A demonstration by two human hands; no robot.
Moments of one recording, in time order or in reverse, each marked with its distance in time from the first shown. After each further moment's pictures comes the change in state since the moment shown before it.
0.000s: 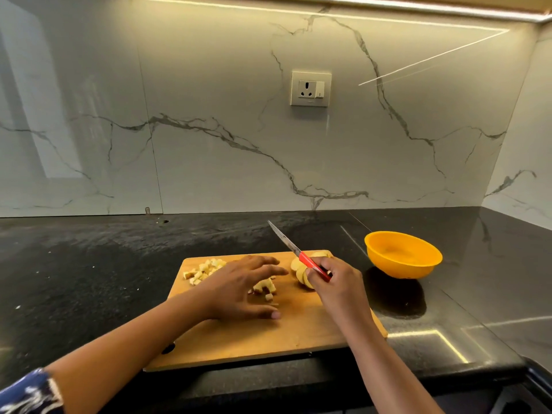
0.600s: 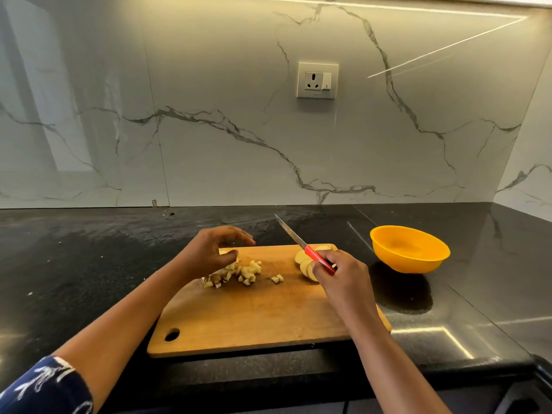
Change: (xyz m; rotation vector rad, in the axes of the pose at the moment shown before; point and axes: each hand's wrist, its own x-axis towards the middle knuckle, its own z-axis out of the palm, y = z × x) left_hand -0.009 -0.054 -0.016 -0.440 0.347 -0.124; right_hand -0.001 0.003 -0.001 0.003 0.026 -0.020
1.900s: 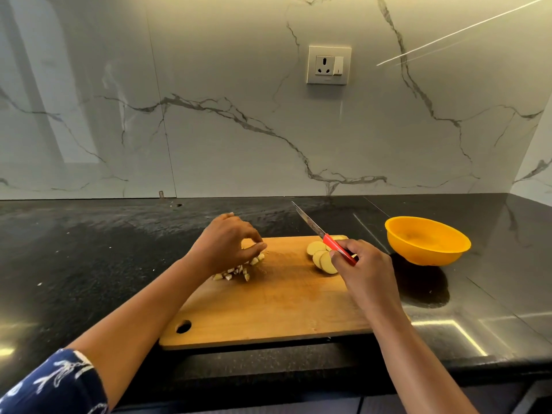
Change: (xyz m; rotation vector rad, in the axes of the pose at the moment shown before) left_hand 0.011 0.002 0.010 0.633 0.000 0.103; right_hand 0.002 0.005 0.000 -0.015 0.065 -0.001
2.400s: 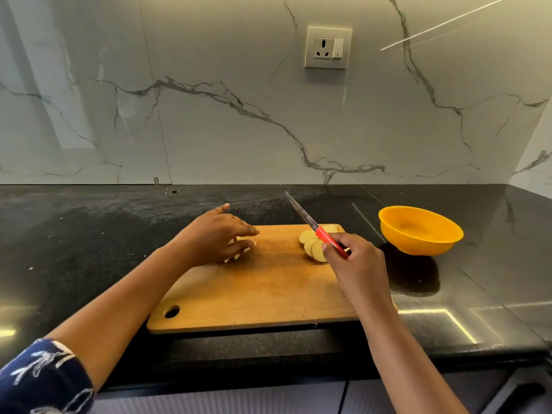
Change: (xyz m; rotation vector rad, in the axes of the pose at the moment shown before) left_hand -0.007 -0.004 -0.003 0.098 -0.218 0.144; right_hand -0.007 0.002 -0.004 0.040 -0.030 0.059
